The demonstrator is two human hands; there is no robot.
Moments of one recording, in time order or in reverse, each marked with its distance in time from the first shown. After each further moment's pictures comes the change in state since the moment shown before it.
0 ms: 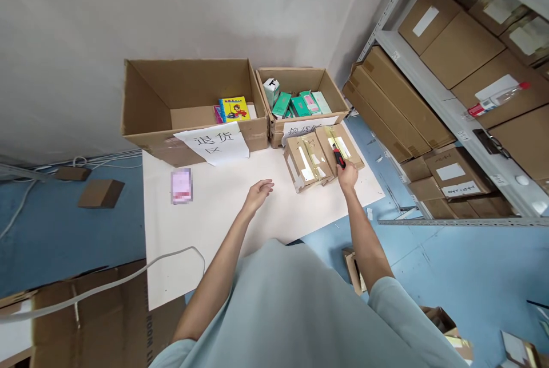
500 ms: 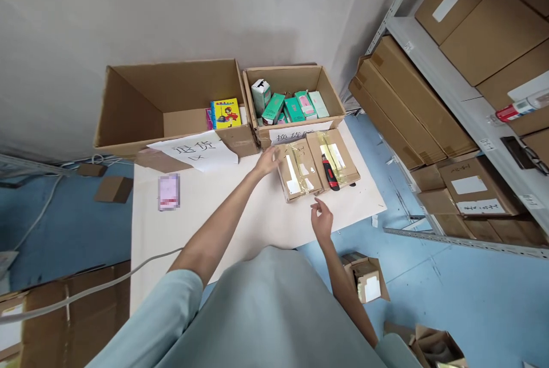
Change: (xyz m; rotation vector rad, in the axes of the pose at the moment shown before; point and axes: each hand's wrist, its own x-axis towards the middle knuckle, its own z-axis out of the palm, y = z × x) left_hand 0.183 0.082 0.082 0.442 0.044 0.216; right_hand -0.119 0.044 0.051 0.446 -0.188 -0.068
